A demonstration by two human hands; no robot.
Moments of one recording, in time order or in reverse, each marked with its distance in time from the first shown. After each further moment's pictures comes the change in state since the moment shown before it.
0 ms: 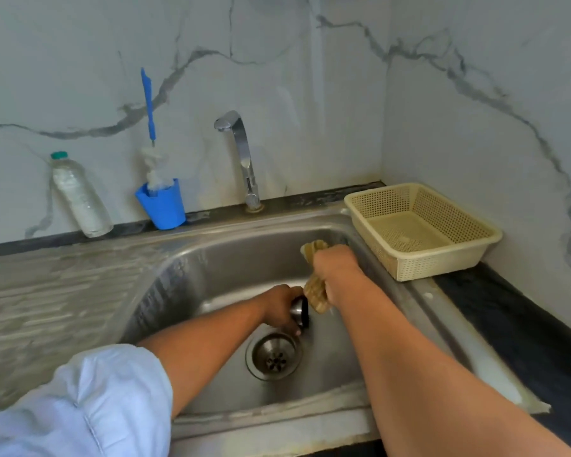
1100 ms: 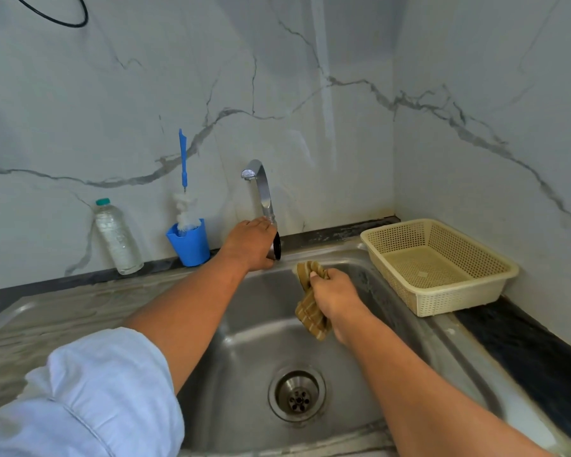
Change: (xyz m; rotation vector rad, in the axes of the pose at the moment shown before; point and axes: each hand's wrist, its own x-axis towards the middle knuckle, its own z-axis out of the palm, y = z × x) left_hand -0.031 -0.010 -0.182 0.741 0.480 -0.054; right_hand -0.022 -0.012 0.021 0.097 -0.094 -0.164
